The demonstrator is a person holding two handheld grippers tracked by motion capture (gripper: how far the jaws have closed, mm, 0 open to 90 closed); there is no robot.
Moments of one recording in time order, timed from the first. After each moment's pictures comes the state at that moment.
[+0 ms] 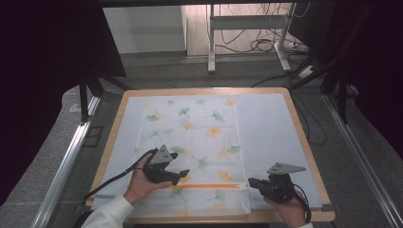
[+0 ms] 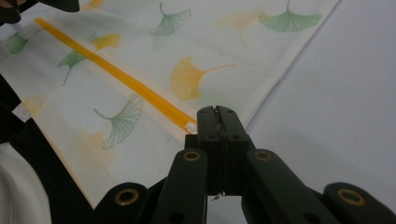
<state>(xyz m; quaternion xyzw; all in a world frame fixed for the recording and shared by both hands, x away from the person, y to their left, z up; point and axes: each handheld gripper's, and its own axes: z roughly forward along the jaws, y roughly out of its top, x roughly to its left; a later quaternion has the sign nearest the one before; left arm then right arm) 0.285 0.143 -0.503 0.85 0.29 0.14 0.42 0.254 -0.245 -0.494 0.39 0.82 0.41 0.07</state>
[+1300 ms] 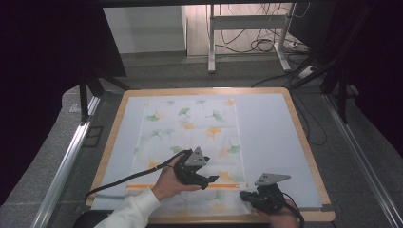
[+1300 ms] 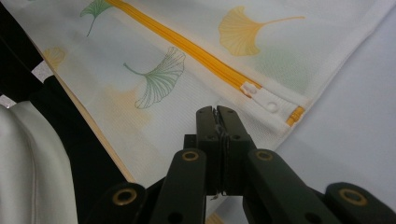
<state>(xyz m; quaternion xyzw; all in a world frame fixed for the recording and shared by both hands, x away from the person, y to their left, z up) 0.290 0.053 -0.485 0.88 0.20 0.11 0.42 0.236 -0.221 -0.513 0.36 0.85 0.37 0.04</state>
